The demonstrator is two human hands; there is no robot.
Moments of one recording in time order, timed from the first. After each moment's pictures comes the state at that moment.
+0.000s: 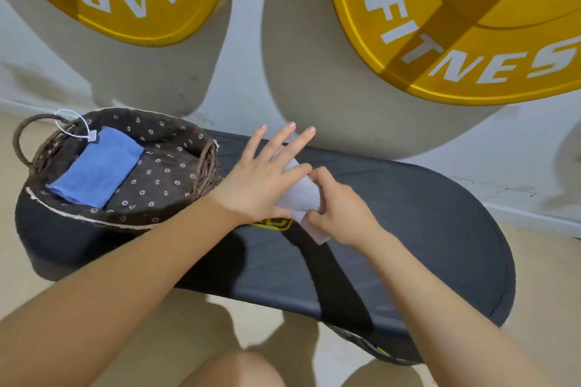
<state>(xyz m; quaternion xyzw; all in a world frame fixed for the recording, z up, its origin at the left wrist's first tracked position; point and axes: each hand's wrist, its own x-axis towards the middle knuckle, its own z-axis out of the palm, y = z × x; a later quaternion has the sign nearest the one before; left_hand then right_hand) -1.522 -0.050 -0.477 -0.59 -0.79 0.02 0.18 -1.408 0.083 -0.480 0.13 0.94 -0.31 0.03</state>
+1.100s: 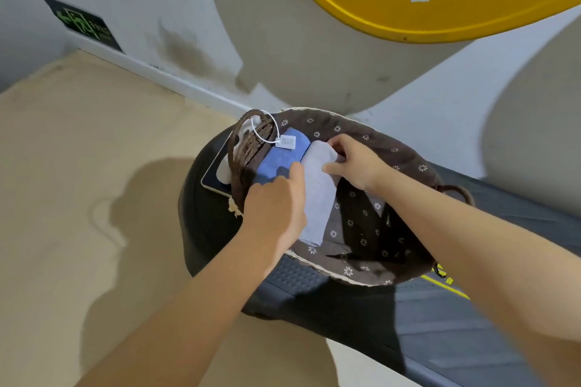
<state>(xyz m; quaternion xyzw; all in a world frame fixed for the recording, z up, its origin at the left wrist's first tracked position) -1.675 -0.282 -0.519 -0.22 -0.97 -0.07 -0.05 -1.710 -0.116 -0.541 0.11 0.91 -0.38 0.13</state>
